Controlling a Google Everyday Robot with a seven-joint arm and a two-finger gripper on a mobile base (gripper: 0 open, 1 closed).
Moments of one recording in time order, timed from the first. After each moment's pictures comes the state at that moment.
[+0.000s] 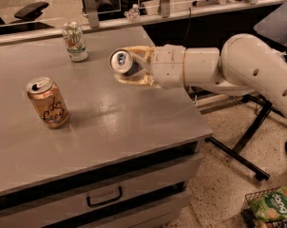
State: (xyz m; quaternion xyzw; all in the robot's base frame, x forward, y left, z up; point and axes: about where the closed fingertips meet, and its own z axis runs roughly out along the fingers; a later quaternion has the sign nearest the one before) arm 0.552 0.040 0.942 -0.66 0.38 0.15 0.63
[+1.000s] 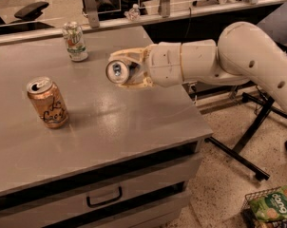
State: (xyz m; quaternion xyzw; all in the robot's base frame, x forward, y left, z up) arm 0.541 0.048 0.942 -0.75 0.26 0.07 0.61
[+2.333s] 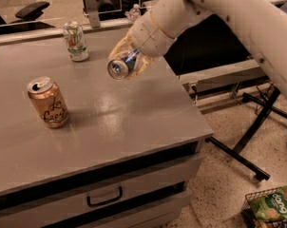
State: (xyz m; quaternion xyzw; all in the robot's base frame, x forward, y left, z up) arm 0.583 0.040 0.924 -0.91 0.20 0.01 0.35
